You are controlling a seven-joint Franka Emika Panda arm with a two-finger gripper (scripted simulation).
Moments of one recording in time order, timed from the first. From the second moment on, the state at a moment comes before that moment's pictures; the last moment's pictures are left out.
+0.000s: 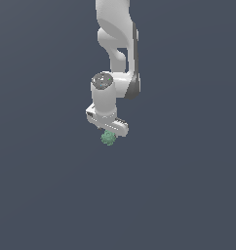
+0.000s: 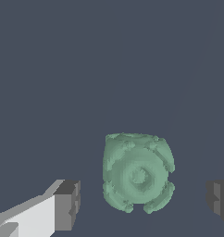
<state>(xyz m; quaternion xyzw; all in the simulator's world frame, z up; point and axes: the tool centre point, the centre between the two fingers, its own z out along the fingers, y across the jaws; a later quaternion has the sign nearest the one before) -0.063 -0.049 0.093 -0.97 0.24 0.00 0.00</state>
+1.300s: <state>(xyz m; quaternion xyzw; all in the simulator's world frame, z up) -0.067 -0.049 0.040 -0.97 0.25 0.00 0.00</state>
